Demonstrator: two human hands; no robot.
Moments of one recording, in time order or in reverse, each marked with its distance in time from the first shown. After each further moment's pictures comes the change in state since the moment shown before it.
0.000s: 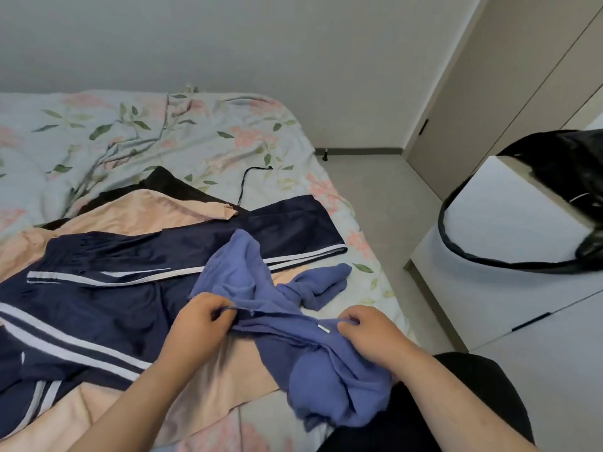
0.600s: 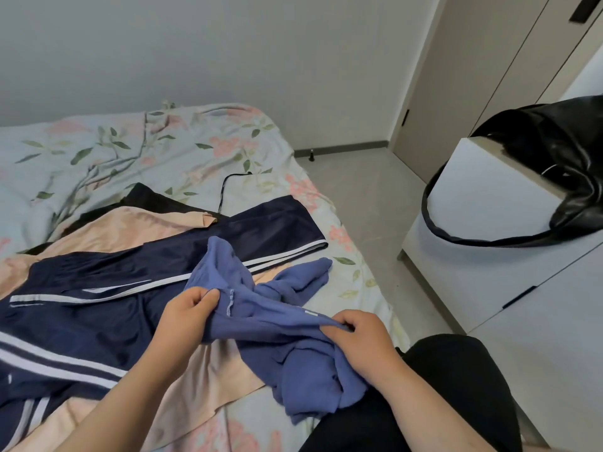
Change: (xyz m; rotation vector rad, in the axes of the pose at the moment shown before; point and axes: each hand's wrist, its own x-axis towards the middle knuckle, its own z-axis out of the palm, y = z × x) left_hand 0.003 0.035 -0.001 -0.506 -0.009 -0.284; right_hand -0.024 0.035 0.015 0.359 0.186 -0.152
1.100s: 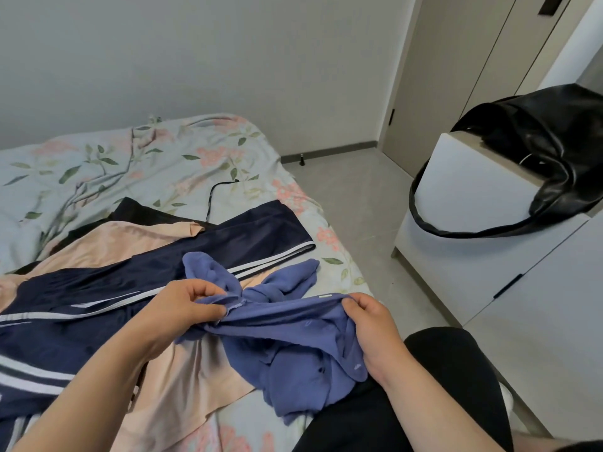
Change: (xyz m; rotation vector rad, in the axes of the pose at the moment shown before) left_hand 0.004 0.054 -0.010 0.227 -0.376 -0.026; right_hand -0.001 -0.001 -0.021 0.572 0.155 0.173
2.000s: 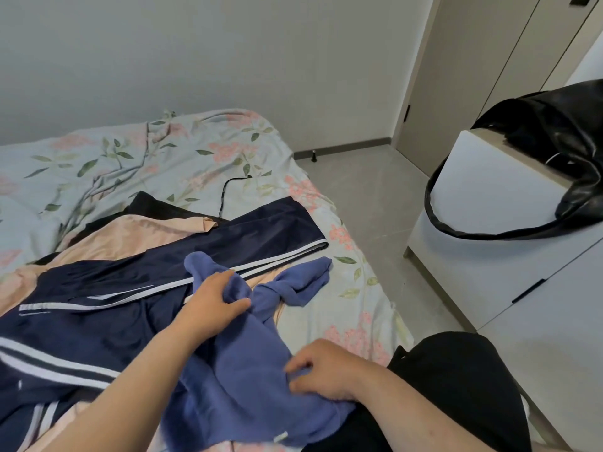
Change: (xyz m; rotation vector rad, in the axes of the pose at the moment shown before) left_hand 0.049 -0.043 0.022 0.493 0.195 0.045; right_hand -0.013 0.022 0.051 -0.794 -0.725 -0.026
